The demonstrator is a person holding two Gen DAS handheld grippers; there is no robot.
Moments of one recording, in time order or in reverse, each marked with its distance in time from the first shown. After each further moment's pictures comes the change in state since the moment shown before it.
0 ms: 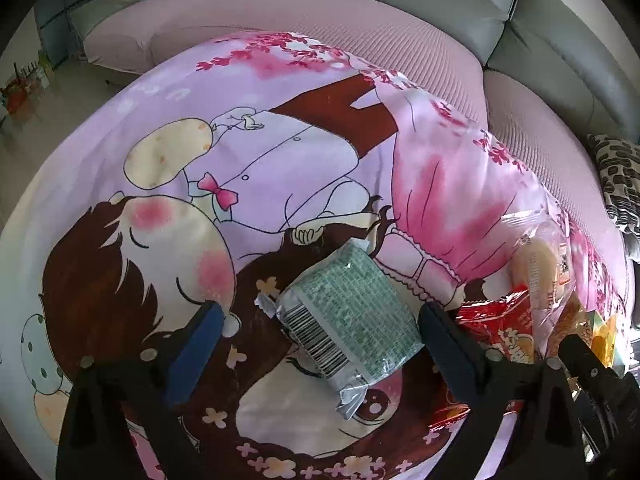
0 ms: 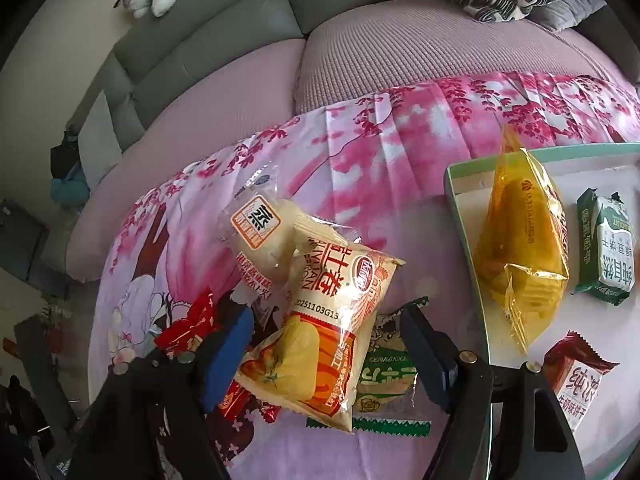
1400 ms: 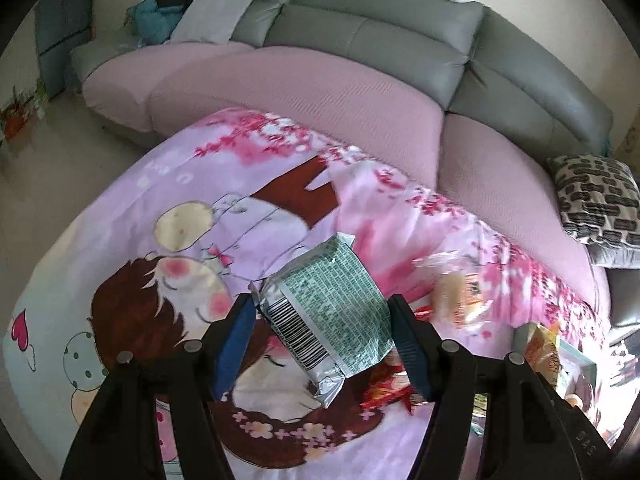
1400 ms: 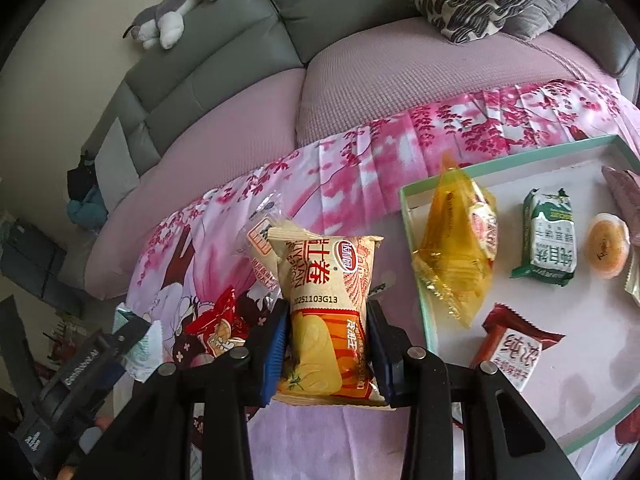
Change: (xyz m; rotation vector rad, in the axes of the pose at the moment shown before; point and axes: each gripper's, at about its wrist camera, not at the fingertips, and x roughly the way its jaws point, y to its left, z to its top) left arm -0.092 -0.027 0.002 0.055 -0.184 -0.067; right arm -0.067 -0.026 -0.013 0.047 -0.083 0.057
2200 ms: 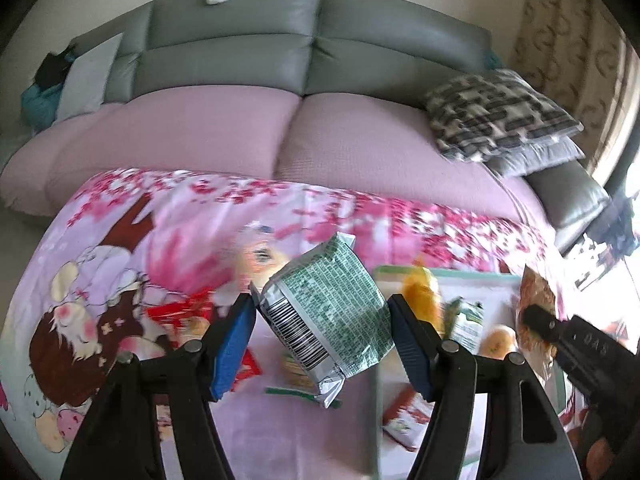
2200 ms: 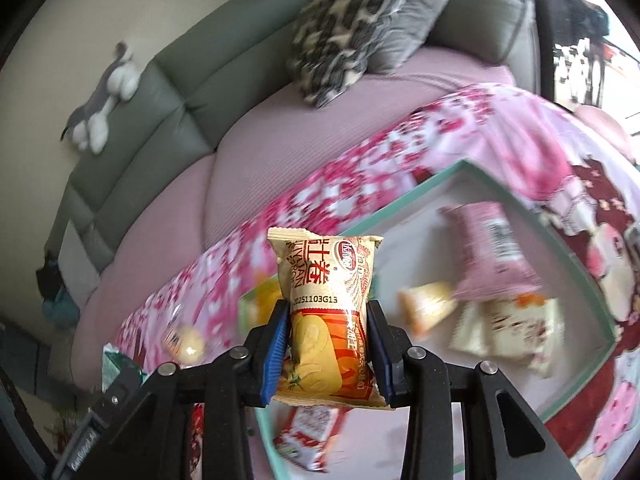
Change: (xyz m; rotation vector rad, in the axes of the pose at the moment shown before) left arm -0.038 -0.163 -0.057 0.368 -0.025 -0.220; right arm -0.086 -0.132 0.035 0.255 -0.192 -0.141
